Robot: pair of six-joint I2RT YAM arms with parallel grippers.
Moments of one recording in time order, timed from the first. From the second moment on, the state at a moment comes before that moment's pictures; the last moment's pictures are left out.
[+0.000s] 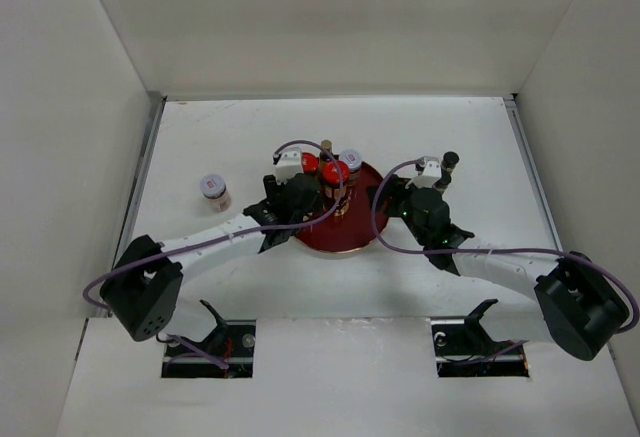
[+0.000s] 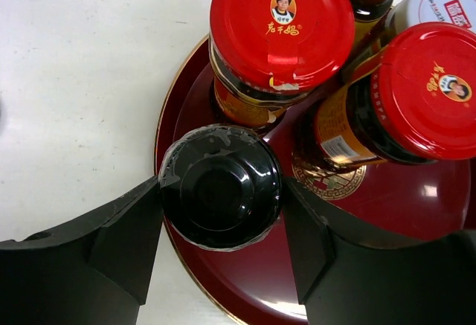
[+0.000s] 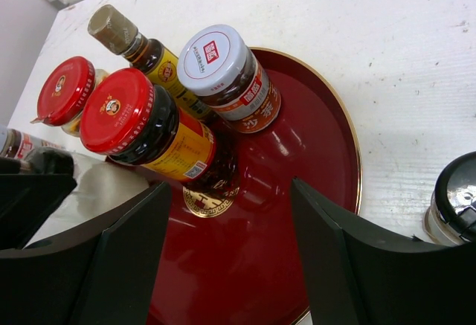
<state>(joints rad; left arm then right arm) -0.79 1.38 0.82 -0.10 -0.67 -0.61 0.66 1.26 0.50 0.53 0.31 0.57</state>
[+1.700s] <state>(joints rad) -0.16 1.33 0.68 -0.02 -0.58 -0.67 0.66 1.27 0.50 0.53 0.30 0.57</state>
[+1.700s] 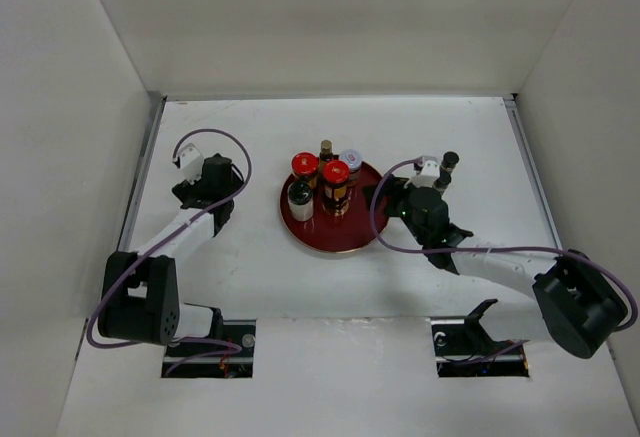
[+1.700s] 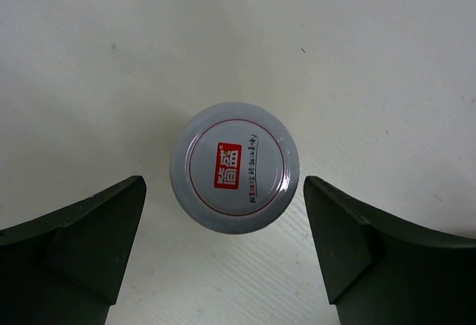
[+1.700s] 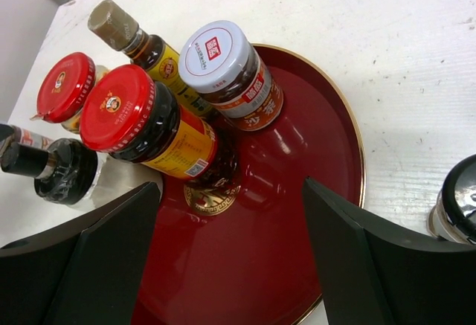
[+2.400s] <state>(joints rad) -0.16 1.38 0.69 0.03 -0.62 -0.62 0.67 1.27 0.51 0.53 0.29 0.57</state>
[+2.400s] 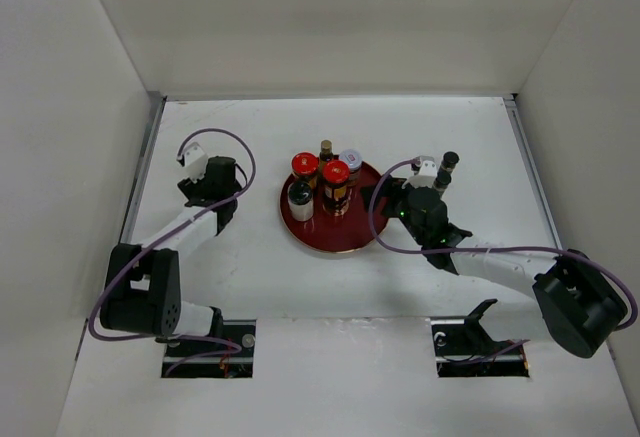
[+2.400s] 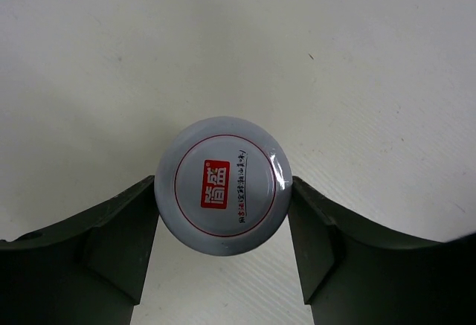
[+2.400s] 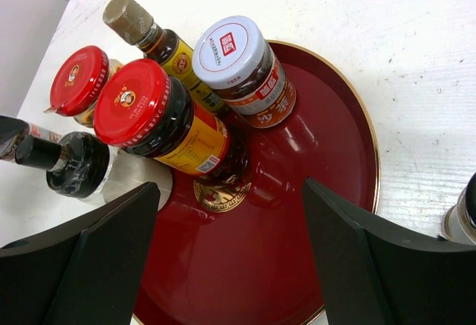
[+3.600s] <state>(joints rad) -1.01 1.13 0.74 -0.24 -0.63 -0.61 0.67 1.26 0.51 0.53 0.31 0.55</state>
